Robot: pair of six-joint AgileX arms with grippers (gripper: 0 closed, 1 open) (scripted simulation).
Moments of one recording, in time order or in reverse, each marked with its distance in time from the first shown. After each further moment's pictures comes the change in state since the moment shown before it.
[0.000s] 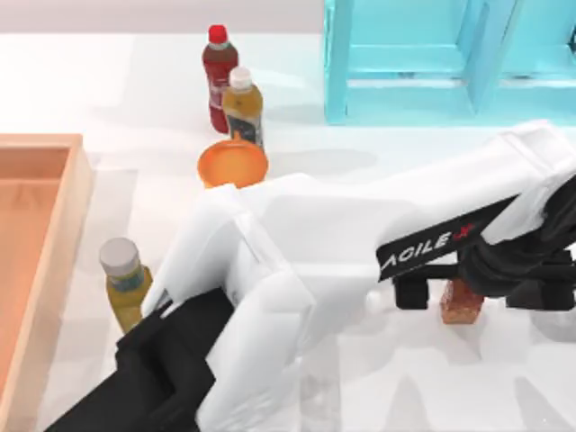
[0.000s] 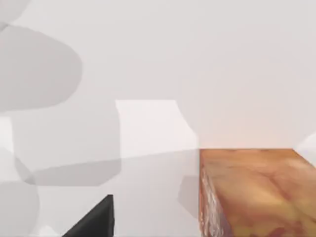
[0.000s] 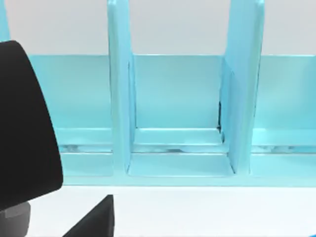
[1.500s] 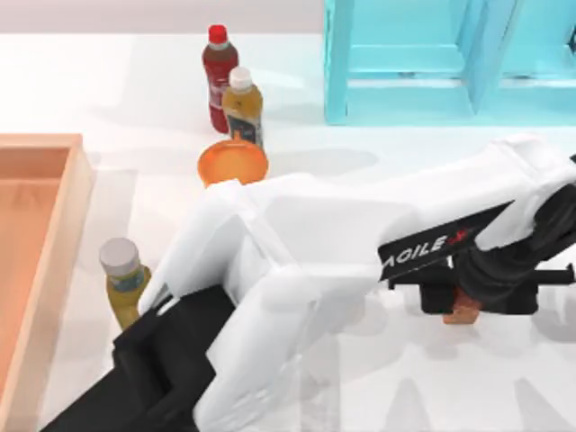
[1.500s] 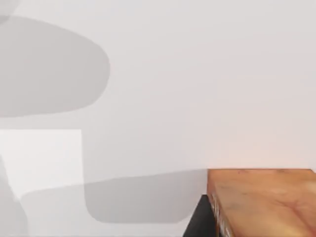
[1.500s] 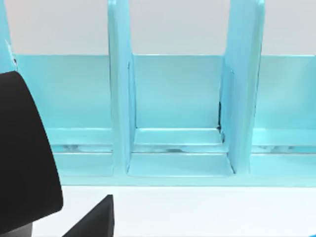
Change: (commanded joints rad) left arm 0.004 -0.007 -0.068 0.067 0.000 0.004; right arm 0.000 0.000 0.000 0.000 0.000 0.000
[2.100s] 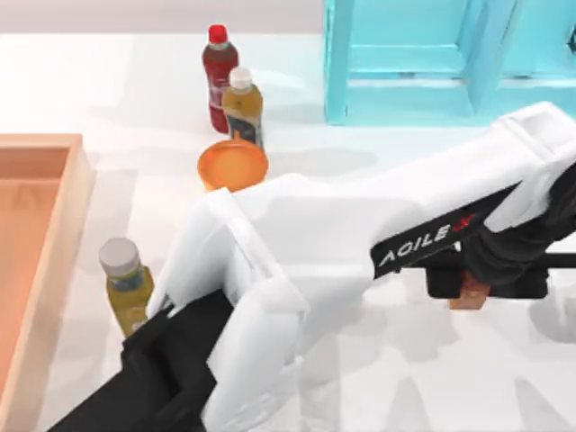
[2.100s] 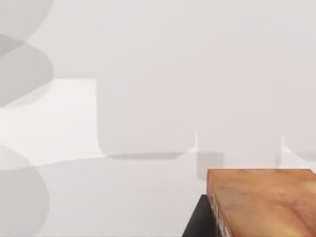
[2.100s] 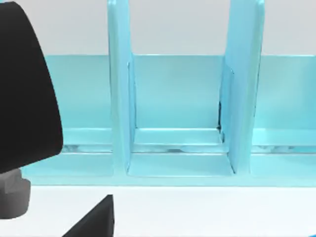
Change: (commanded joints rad) left arm -0.007 0.031 0.169 -0.136 -0.006 -0.001; right arm 0.000 0.000 0.000 0.000 0.000 0.000
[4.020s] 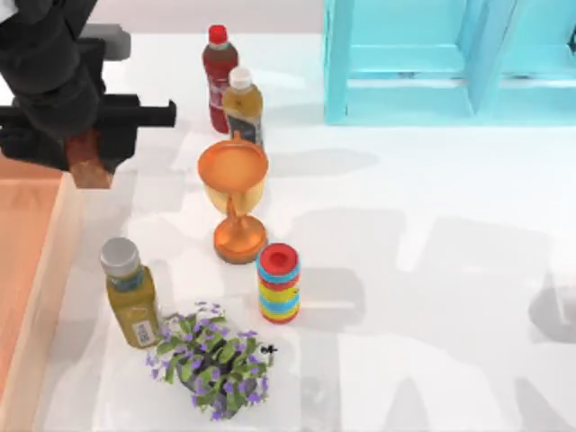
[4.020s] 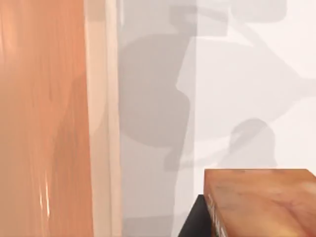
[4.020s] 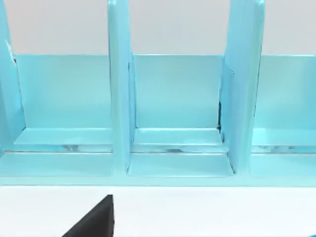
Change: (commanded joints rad) left arm 0.789 -0.915 -1.027 0.204 0.117 0.770; right arm 0.000 0.000 0.000 0.000 0.000 0.000
